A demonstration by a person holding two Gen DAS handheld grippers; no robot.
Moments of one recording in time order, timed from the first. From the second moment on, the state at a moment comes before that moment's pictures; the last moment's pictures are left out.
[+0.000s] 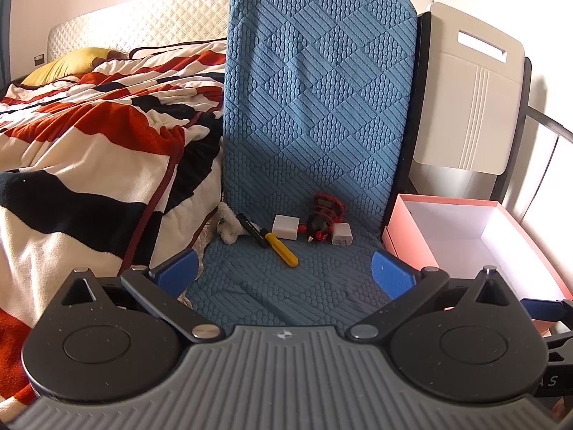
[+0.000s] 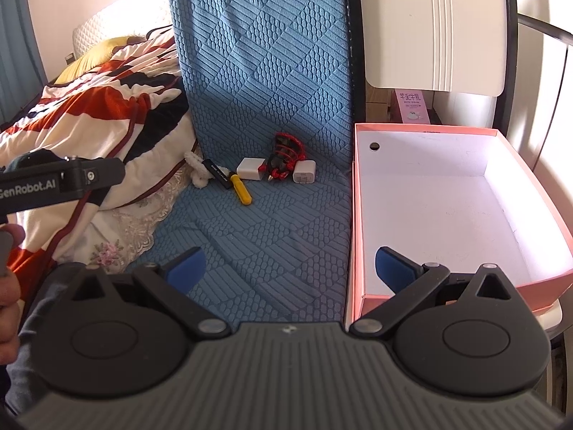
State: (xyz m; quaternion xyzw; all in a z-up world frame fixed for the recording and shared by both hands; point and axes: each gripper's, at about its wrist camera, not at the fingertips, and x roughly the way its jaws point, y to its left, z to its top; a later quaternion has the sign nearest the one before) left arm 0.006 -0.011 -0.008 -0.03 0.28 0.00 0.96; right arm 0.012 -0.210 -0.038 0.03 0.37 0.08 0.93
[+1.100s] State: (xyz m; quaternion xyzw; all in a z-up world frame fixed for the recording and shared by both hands) left arm 0.017 -0.013 -0.030 -0.03 0.30 0.00 0.95; right arm 0.014 -0.215 -0.047 0.04 0.38 0.08 0.92
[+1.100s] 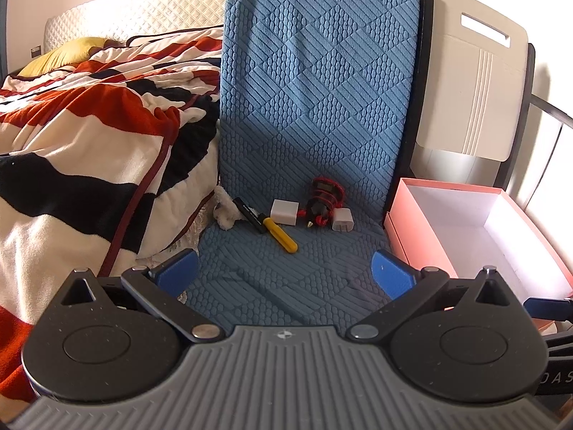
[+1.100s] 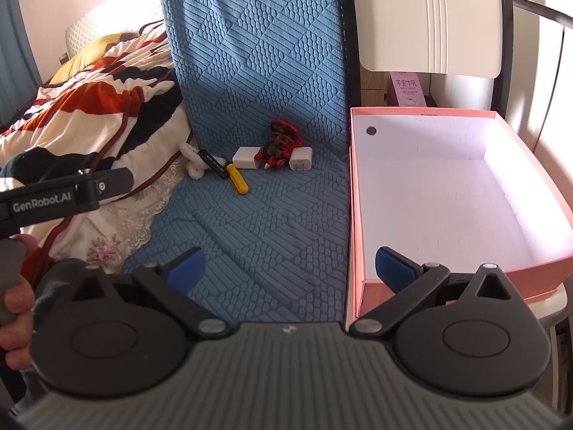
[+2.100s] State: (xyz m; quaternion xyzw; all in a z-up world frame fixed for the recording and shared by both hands) left arm 0.119 0.000 -0.069 -0.06 0.32 -0.04 0.94; right arm 0.069 -0.206 -0.069 0.03 0.38 0.09 0.92
